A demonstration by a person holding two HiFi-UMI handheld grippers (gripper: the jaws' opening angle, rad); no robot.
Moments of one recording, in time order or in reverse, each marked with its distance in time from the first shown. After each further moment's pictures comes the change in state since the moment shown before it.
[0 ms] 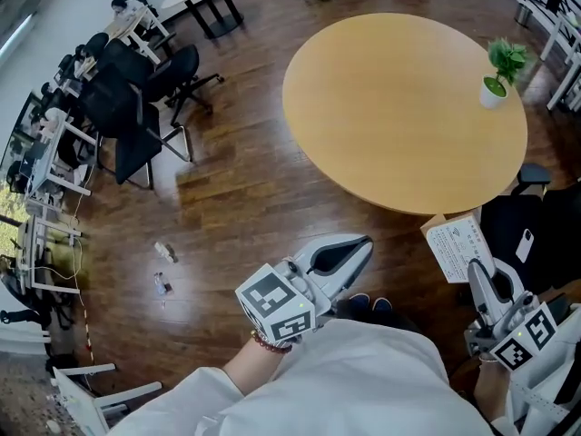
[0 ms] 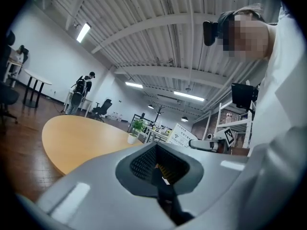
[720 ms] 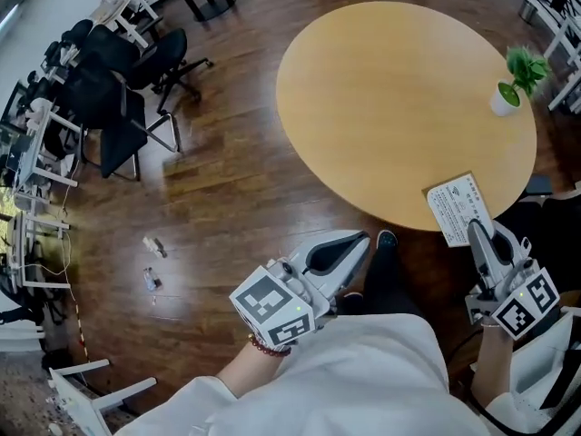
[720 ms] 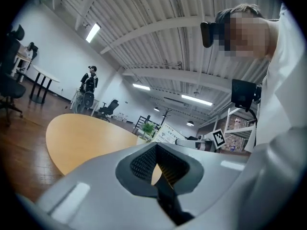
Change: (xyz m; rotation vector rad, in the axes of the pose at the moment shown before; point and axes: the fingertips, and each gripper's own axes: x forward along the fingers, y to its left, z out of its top) left arm 0.018 0.090 0.015 -0.060 -0.051 0.054; right arm 0.122 -0.080 0.008 -0.022 0.035 -0.027
